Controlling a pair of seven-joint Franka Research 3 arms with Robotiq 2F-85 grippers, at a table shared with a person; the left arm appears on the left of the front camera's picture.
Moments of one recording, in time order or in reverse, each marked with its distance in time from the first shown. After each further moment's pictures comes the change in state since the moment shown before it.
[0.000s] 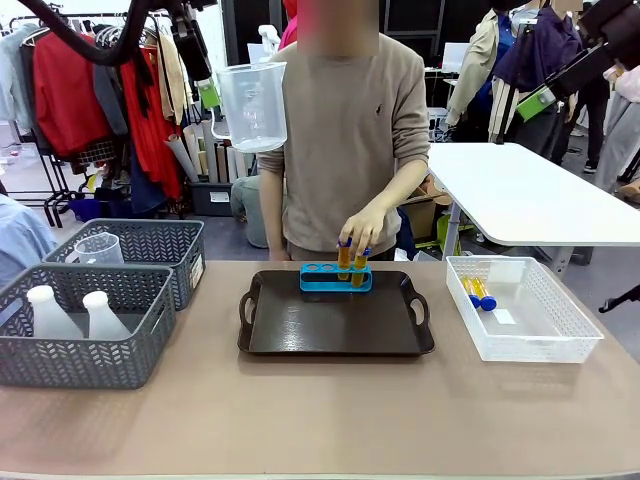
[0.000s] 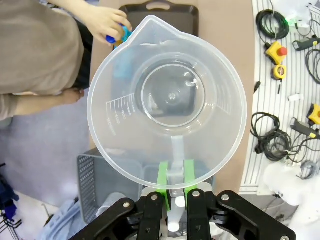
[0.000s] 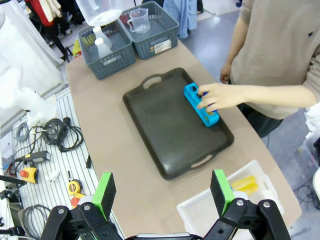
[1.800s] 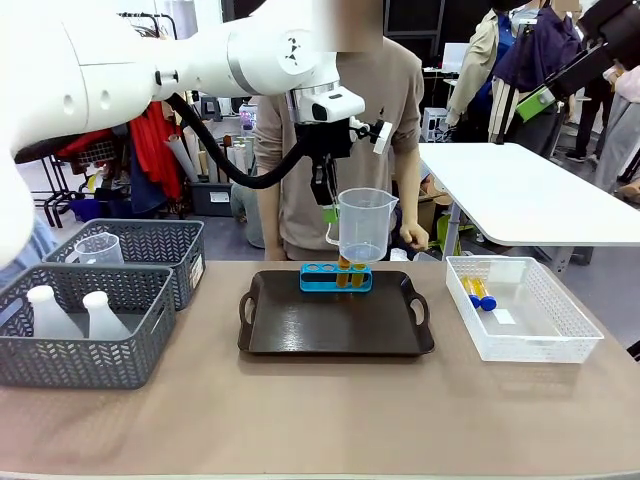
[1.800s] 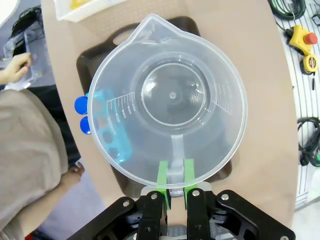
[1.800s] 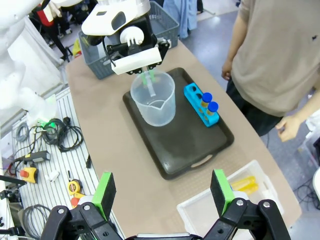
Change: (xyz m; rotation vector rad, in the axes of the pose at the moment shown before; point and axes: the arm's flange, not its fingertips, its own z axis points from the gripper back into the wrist) left arm 0.145 0.021 -0.245 -0.056 0.077 -0.347; right arm 0.000 0.000 0.000 0.000 0.001 0.000
